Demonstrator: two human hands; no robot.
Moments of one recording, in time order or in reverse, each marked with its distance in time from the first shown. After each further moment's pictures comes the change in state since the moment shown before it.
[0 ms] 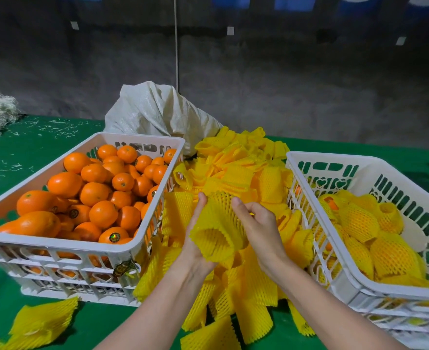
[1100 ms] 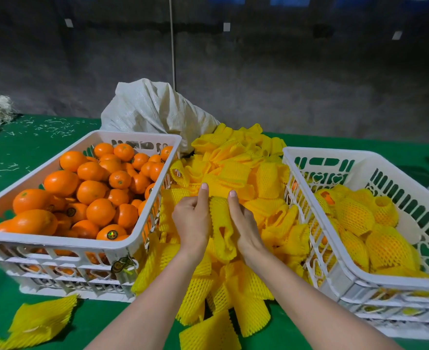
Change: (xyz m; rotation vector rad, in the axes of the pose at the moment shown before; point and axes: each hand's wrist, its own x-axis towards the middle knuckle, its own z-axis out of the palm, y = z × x) left_hand 0.022 0.004 -0.006 1.008 0.531 0.675; right_hand 0.014 0.017 0.020 -0.106 0.018 0.321
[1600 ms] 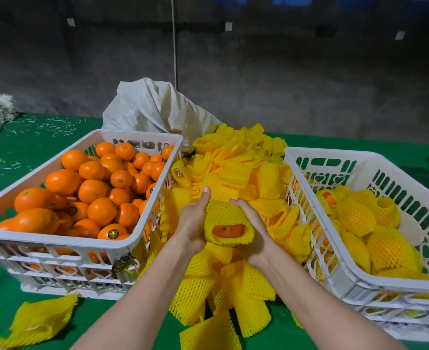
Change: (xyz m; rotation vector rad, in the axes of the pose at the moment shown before) left_hand 0.010 0.007 -0.009 -0.287 -0.338 -0.631; right_hand 0.003 -0.001 -0.012 0.613 -0.272 0.274
